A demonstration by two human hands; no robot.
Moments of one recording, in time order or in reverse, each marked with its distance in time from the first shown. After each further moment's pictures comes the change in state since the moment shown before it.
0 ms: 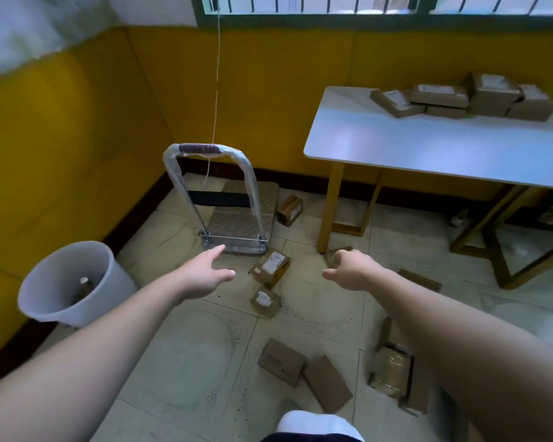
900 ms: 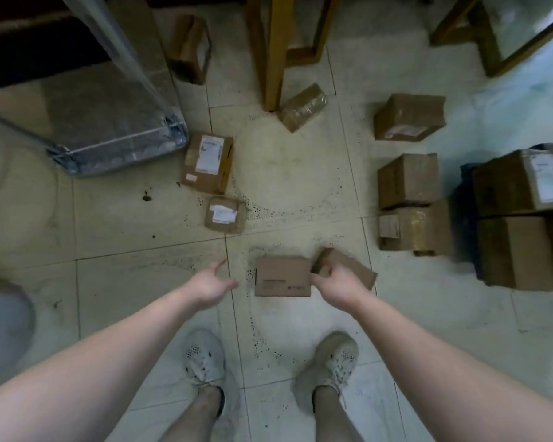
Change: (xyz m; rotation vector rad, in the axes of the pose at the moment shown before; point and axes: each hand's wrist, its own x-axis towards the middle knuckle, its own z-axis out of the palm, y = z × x) left_hand 0.332 -0.207 0.232 0.159 -0.683 -0.163; right_hand 0.210 0.013 0.357 0.642 -0.210 0.644
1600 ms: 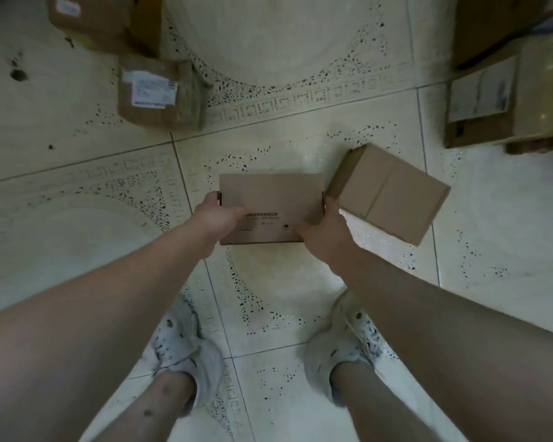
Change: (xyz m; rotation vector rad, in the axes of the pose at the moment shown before) left_hand 0.273 -0.082 0.178 -0.352 0.070 -0.164; right_hand 0.220 0.137 0.181 0.453 0.016 0.094
